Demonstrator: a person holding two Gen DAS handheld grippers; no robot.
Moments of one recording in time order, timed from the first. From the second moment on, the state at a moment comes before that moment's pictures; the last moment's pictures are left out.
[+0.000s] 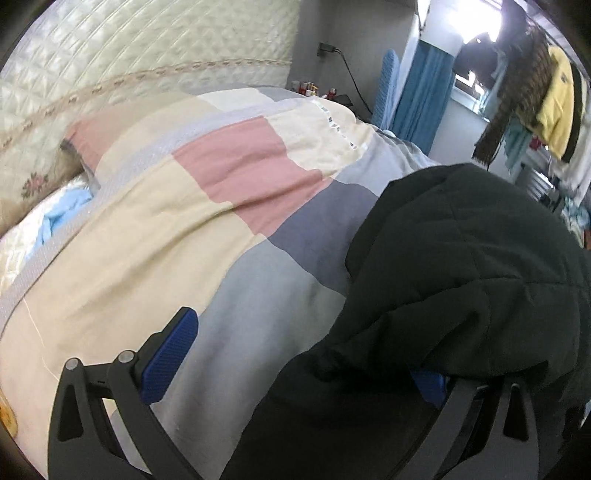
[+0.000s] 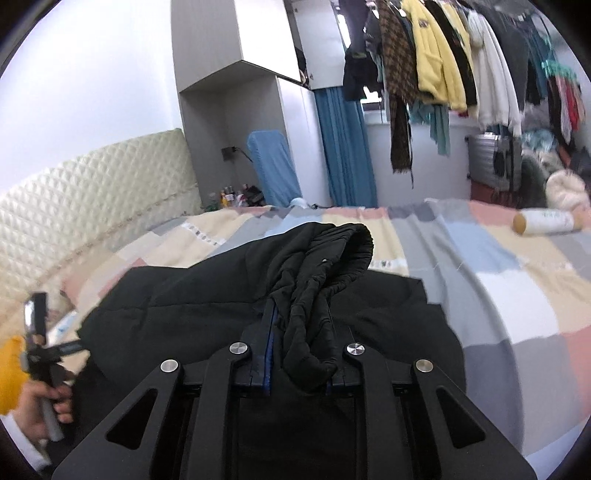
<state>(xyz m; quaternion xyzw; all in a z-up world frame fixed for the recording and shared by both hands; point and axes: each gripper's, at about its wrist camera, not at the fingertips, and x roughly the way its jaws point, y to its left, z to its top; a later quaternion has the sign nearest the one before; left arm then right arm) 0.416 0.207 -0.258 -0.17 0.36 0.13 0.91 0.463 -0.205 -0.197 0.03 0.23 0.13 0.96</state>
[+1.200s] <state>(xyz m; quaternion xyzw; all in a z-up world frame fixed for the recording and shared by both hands) 0.330 0.159 -0.156 -0.16 0.32 0.03 0.94 0.397 -0.225 -0.171 0.04 0.29 0.07 0.95</state>
